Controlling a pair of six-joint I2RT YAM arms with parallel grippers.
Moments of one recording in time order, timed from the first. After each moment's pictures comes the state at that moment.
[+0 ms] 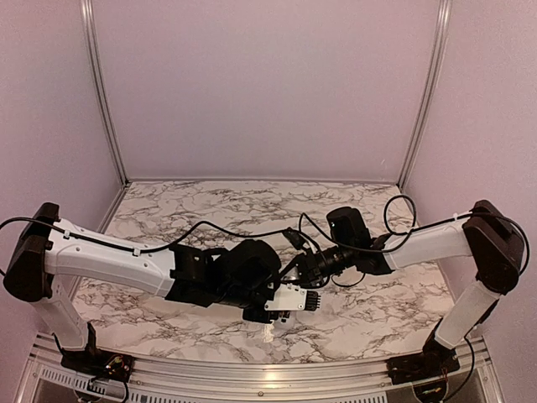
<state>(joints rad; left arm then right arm) -1.31 1.73 1.18 -0.23 -0.11 0.63 0.75 1.63 0.78 0.25 -0.94 0.74</state>
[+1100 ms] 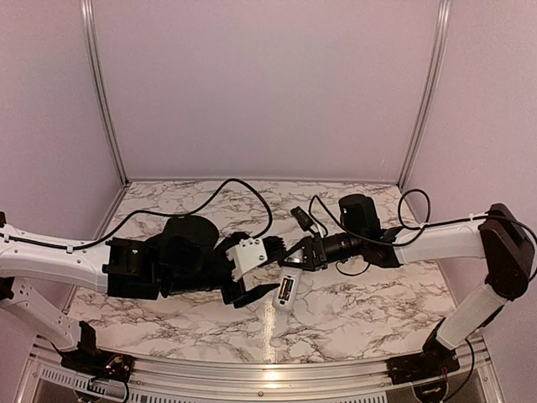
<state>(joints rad) -1.29 1.40 0.98 -0.02 -0.19 0.34 0.69 1.55 0.79 0.29 -0.91 0.70</state>
